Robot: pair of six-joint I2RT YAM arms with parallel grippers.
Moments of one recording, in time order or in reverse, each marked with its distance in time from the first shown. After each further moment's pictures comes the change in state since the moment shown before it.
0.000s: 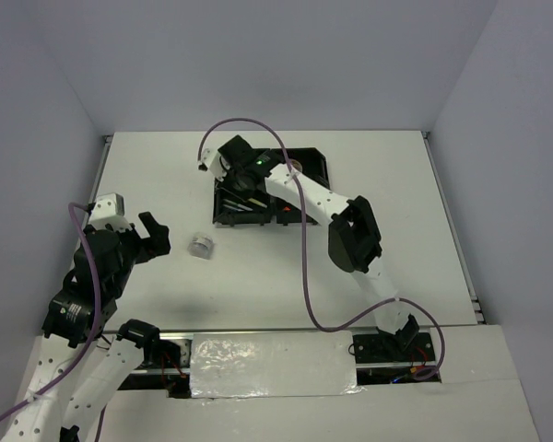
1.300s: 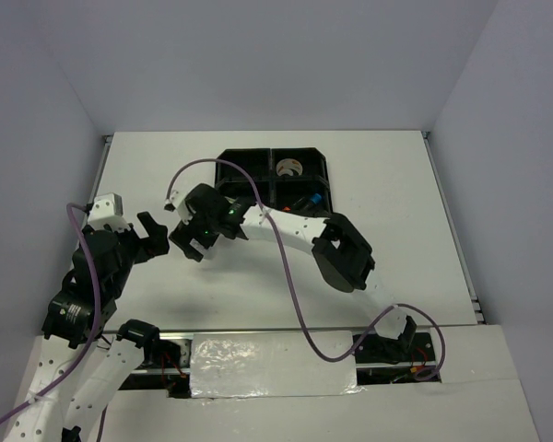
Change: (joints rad) left arm 0.016 -0.005 0.000 0.000 0.007 0.002; right arm 0.228 -0.060 -0.290 0.346 -0.183 0.374
